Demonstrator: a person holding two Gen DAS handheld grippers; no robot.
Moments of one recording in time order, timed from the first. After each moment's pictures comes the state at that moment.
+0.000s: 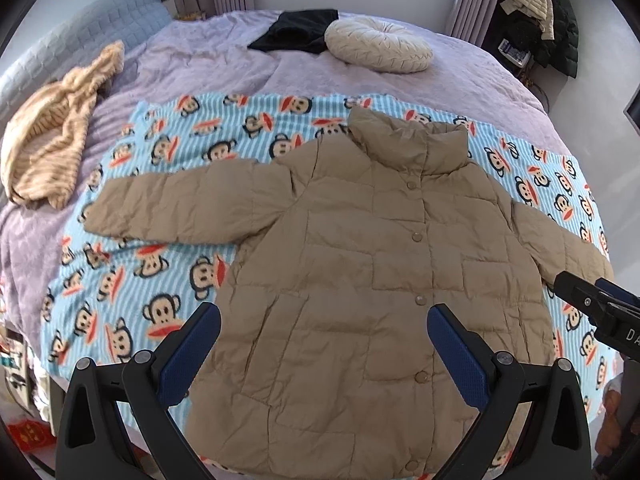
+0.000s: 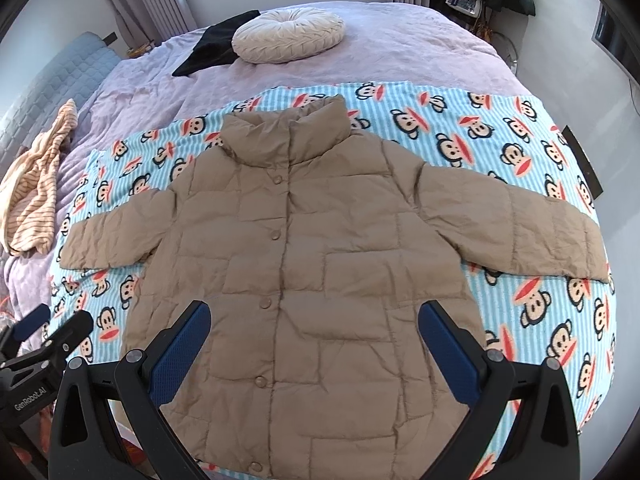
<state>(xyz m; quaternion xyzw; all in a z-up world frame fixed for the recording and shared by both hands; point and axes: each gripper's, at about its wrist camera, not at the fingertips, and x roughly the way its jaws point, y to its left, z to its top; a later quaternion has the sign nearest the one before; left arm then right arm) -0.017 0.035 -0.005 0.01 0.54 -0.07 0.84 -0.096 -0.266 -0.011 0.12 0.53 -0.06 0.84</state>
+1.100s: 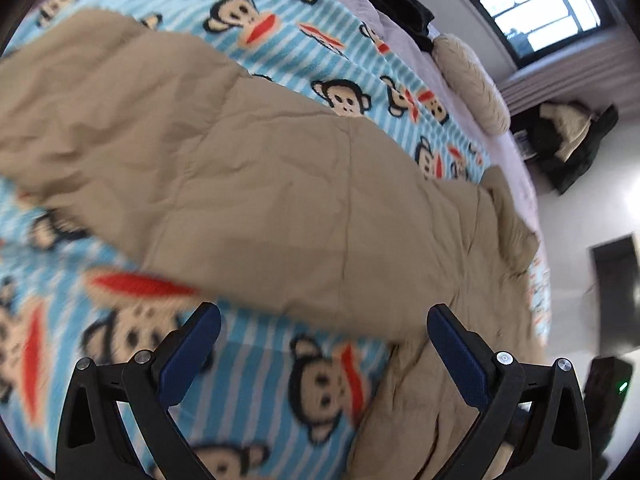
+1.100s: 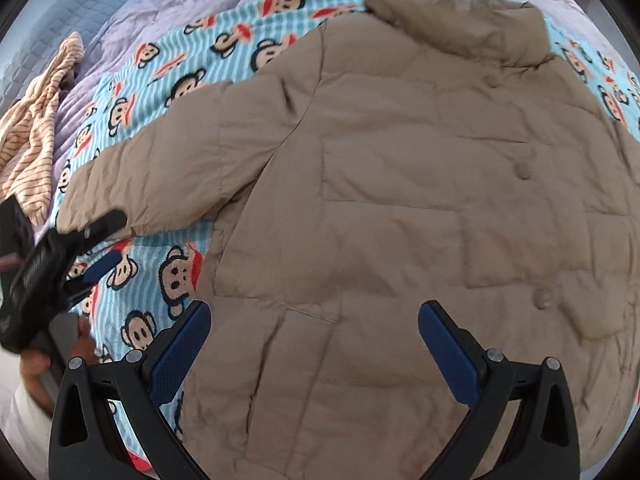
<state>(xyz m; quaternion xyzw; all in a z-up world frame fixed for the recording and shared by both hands) 0.159 0.282 -0.226 -0.28 0.56 -0.15 0.77 0.017 -0.046 -0.173 0.15 0.62 0.00 0.77</state>
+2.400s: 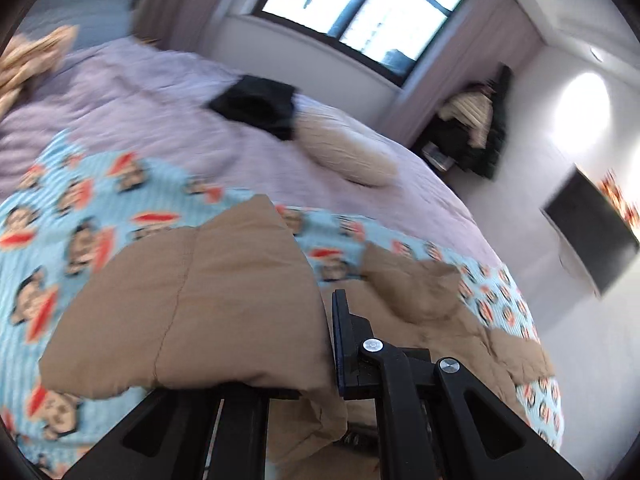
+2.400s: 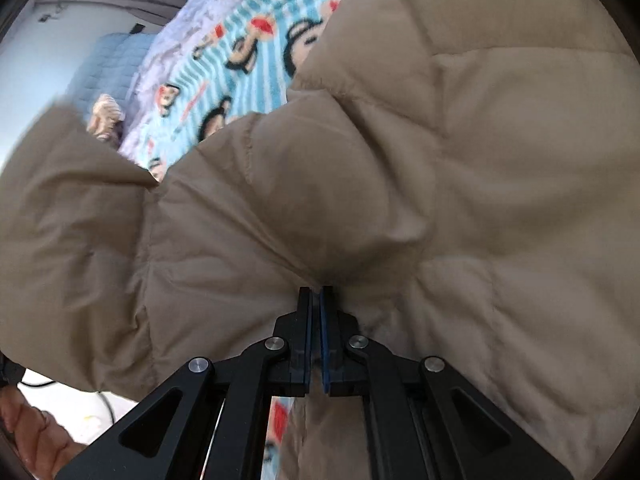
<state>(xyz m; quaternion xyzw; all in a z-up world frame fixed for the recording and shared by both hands) 0.189 0.175 -0.078 -0.14 0.37 -0.28 0.87 0.123 -0.047 -0.259 0.36 0.58 0.13 0.72</state>
